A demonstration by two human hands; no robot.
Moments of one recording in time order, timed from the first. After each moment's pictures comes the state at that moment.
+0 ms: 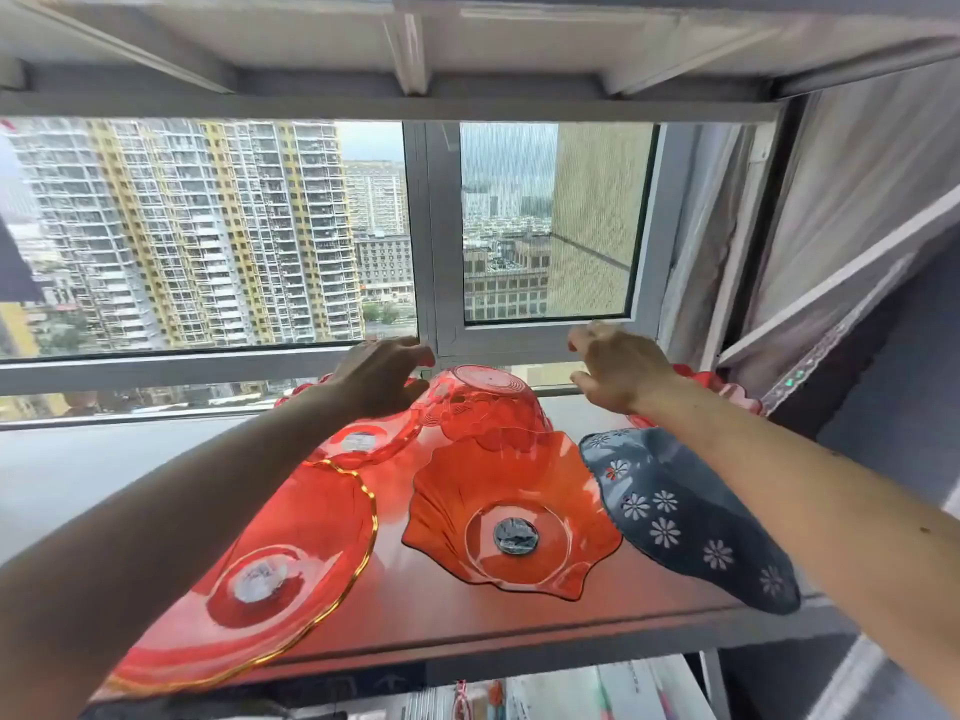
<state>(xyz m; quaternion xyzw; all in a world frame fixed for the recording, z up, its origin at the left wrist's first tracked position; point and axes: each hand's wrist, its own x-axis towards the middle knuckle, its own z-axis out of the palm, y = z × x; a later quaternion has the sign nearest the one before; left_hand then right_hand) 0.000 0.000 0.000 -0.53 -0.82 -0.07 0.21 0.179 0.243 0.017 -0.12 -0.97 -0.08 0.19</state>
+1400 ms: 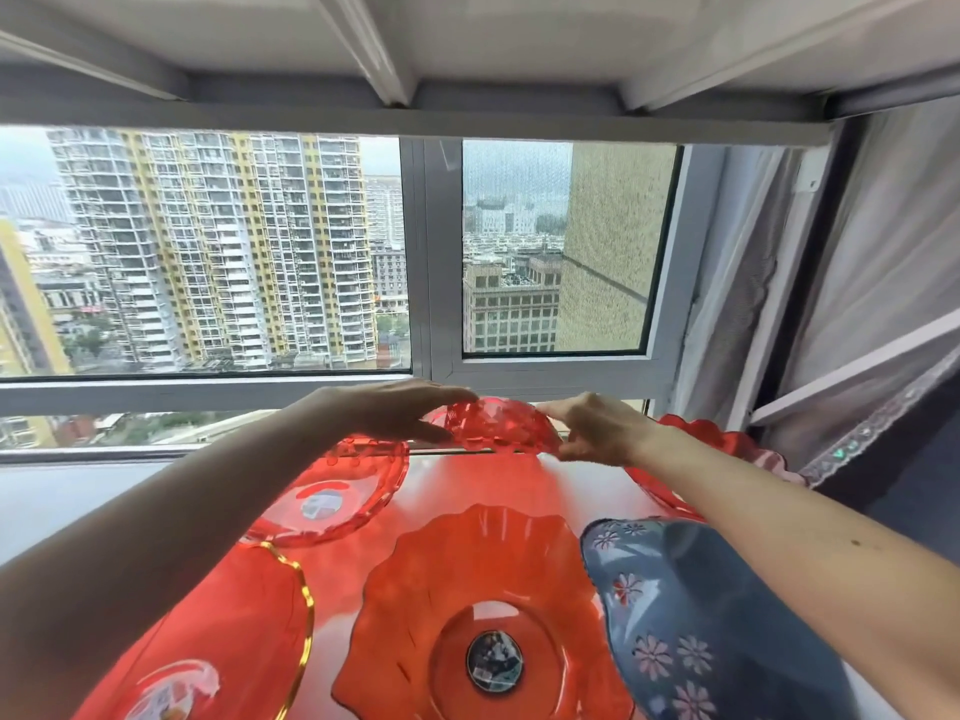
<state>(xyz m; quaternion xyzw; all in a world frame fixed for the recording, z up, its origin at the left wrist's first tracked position) -0.062 0.072 0.011 -0.60 -0.79 -0.09 -0.03 0.096 0.314 -0.009 0.03 -1.00 -0.02 0.08</state>
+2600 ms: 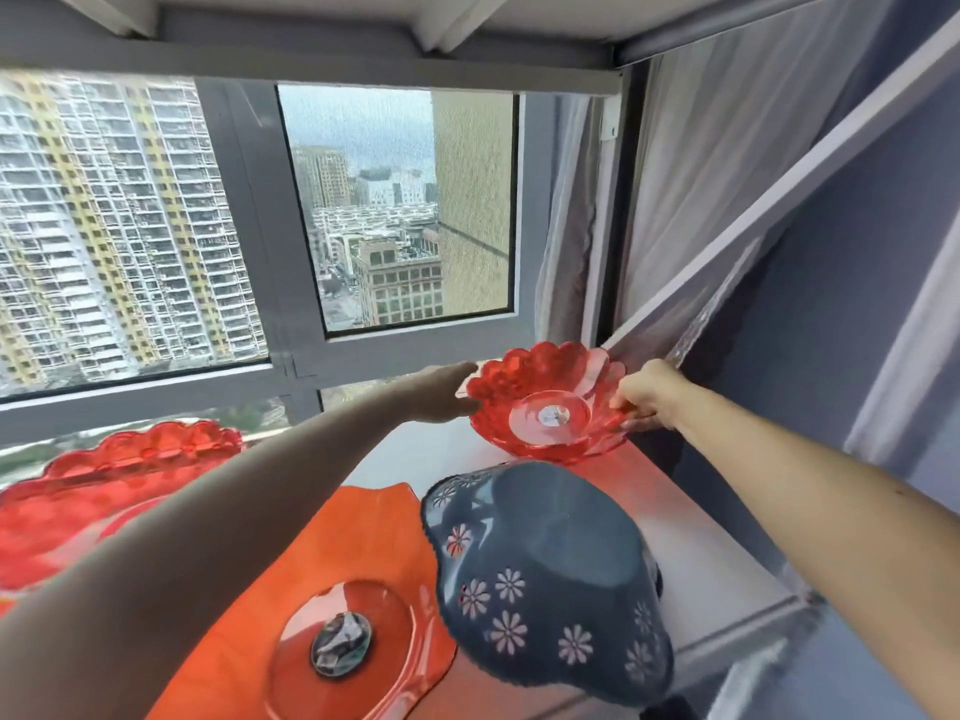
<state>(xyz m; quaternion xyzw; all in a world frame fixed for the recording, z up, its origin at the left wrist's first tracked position) 0.043 0.264 -0.023 -0.56 -0.82 -0.13 -0.06 0.241 0.444 -0.027 -0.52 -0.73 0.41 0.17</state>
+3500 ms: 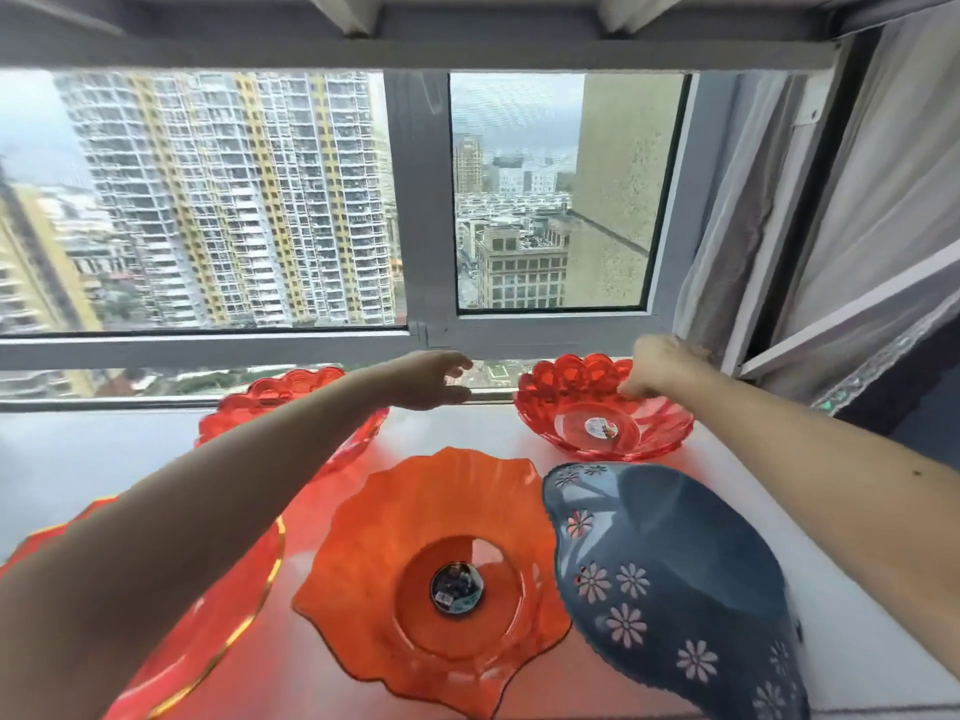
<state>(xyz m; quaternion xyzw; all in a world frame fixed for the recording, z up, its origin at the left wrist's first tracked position) 0.001 0.123 -0.006 -0.43 -0.89 -0.12 -0.07 0.141 0.356 0.011 -0.38 -0.92 -0.01 0.01</state>
